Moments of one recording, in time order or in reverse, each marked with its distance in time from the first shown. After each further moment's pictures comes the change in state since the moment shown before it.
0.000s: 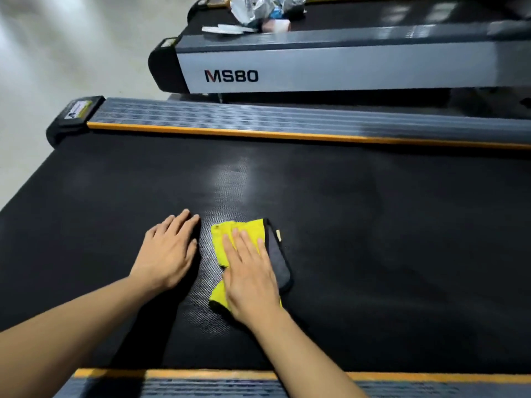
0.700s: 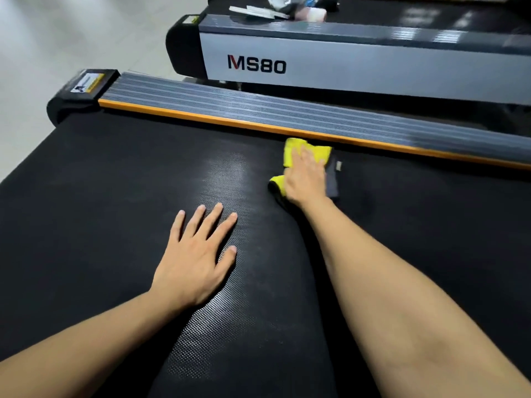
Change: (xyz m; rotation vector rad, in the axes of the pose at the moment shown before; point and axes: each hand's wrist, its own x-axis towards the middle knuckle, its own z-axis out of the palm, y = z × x) left_hand 0.027 -0.021 0.023 -0.080 0.078 0.069; right_hand 0.243 0.091 -0.008 -0.222 0.009 0.263
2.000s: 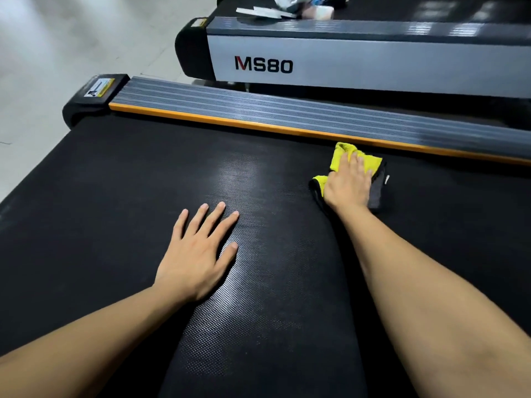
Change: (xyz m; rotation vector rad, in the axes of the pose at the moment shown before) left_hand 0.002 0.000 0.002 -0.003 -0.003 -0.029; right_hand -0.015 0.074 -0.005 0.082 0.072 0.294
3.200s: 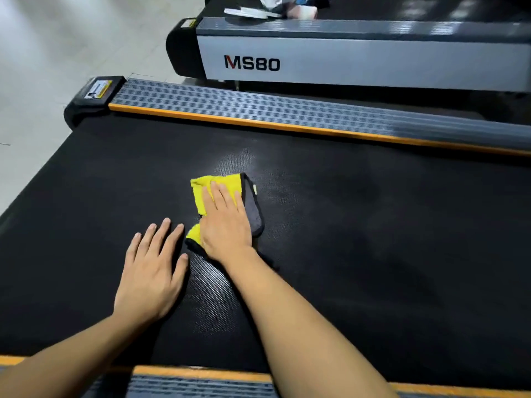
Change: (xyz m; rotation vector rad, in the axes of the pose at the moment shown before) left_hand -0.085 -0.035 -0.006 0.003 0.074 -0.190; right_hand -0.194 -0.150 0.015 0.037 -0.163 -0.587
